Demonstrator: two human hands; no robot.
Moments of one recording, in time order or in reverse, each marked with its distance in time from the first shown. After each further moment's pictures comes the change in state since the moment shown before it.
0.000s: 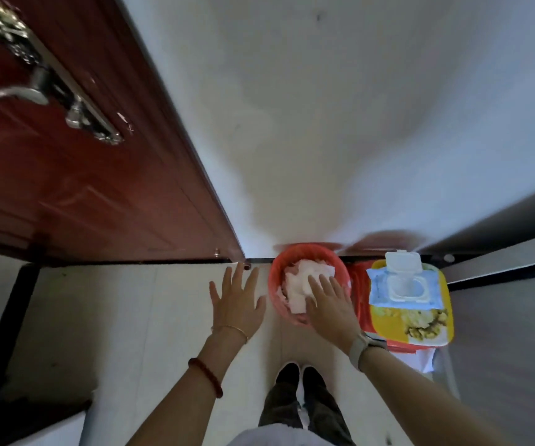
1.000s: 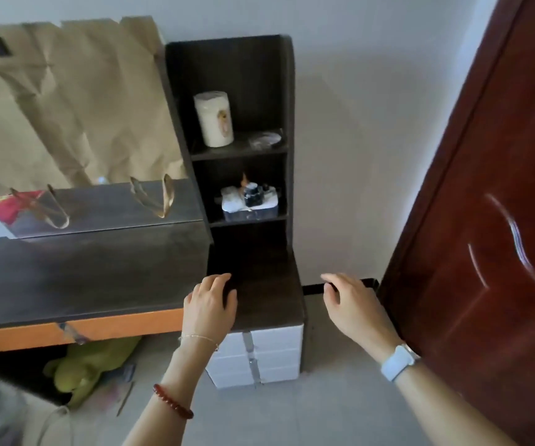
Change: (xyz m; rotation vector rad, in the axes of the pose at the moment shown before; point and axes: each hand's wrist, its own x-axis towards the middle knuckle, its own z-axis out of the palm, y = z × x) left_hand -0.540 -0.409 -0.051 -0.380 1.106 -1.314; right_hand -0.266 -0.618 0.076 0.033 -0.152 -1.552
